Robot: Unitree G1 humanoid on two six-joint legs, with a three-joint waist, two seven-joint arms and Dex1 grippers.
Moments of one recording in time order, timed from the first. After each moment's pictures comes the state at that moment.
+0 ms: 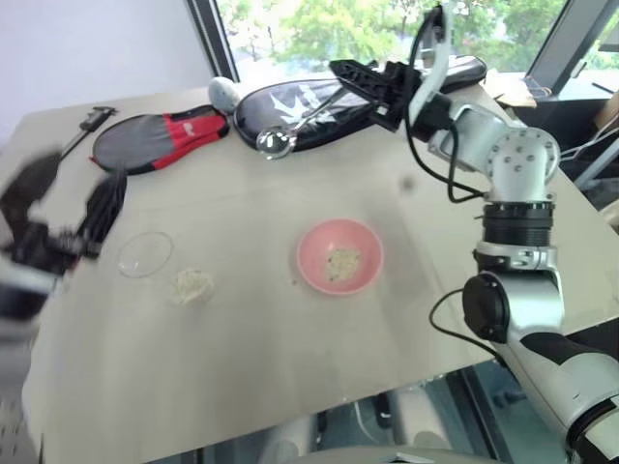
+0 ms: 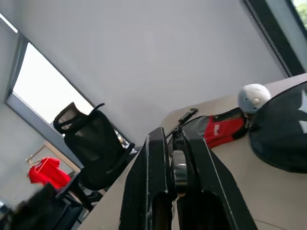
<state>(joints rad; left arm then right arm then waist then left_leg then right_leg) 0.32 0.49 0.99 -0.81 -0.71 0.58 -0.48 -1.16 -0.15 -0.31 0.29 0.89 0.99 0.34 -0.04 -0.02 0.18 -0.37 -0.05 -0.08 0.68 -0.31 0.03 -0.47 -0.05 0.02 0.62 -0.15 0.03</state>
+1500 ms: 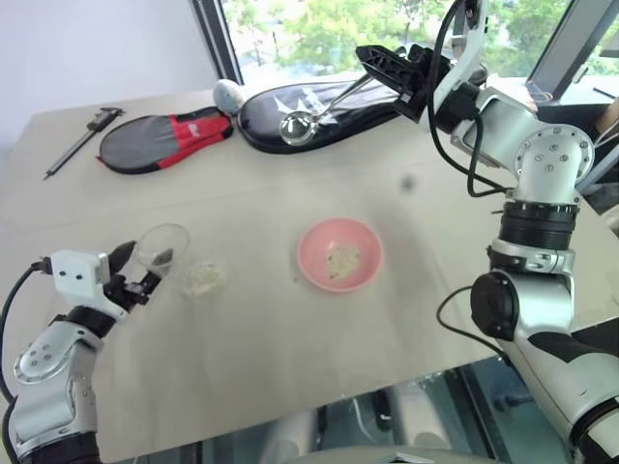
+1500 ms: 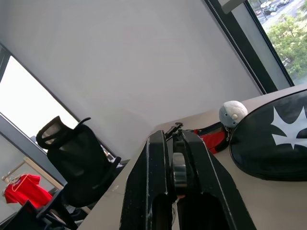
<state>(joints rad) 0.08 0.56 0.55 0.05 -0.40 0.07 -0.69 -1.14 -0.16 -0.34 0.17 0.95 1.04 0.20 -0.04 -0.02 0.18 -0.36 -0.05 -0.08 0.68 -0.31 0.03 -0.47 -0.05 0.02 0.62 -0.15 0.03</state>
